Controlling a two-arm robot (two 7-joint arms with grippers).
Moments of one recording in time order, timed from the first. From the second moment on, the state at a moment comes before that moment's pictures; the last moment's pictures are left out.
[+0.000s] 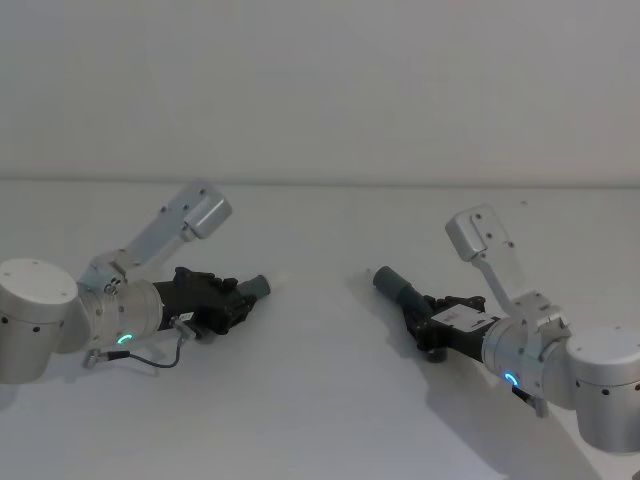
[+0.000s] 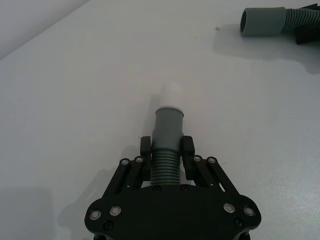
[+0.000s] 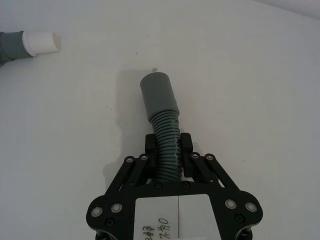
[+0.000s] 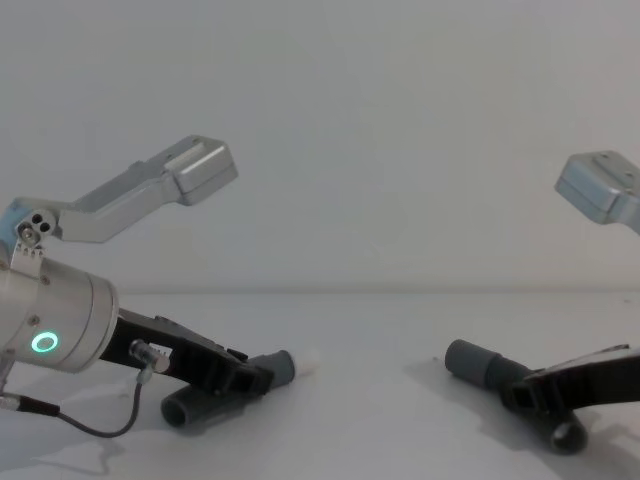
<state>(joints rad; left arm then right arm) -0.47 0.43 0.52 -1.47 -0.24 0.57 -0.48 0.24 0.33 -0.37 -1.61 0.21 0.67 0.21</state>
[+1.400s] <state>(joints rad) -0.51 0.48 0.52 -1.58 -0.21 0.52 -0.53 0.22 0.44 -0.32 -1.69 0.20 0.40 0.35</state>
